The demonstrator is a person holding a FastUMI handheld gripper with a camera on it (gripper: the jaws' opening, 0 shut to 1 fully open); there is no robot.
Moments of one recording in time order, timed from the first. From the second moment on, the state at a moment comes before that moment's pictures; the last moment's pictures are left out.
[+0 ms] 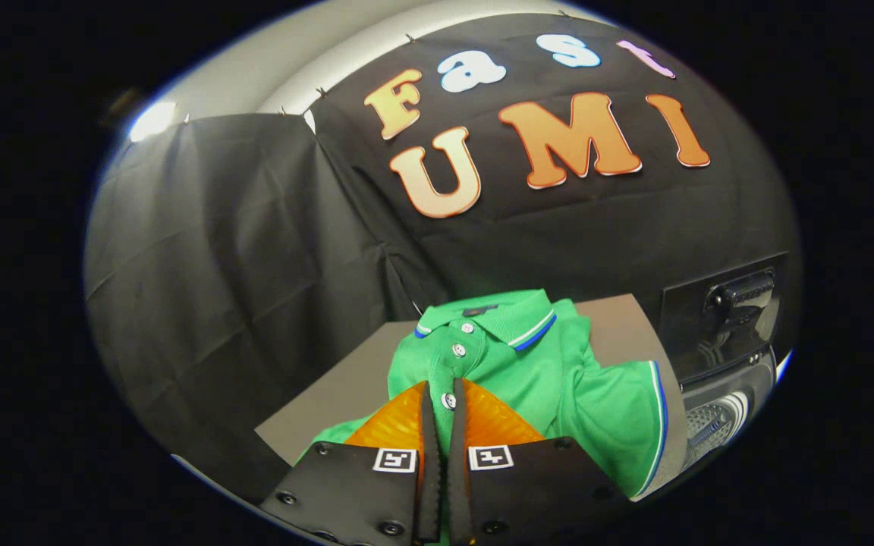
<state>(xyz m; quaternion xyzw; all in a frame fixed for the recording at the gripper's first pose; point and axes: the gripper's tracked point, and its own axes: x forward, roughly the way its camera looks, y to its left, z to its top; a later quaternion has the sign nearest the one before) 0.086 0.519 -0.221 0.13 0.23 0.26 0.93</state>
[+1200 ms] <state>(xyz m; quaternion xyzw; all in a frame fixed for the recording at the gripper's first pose) 0.084 0.335 -0.050 0.08 0.05 0.21 0.97</state>
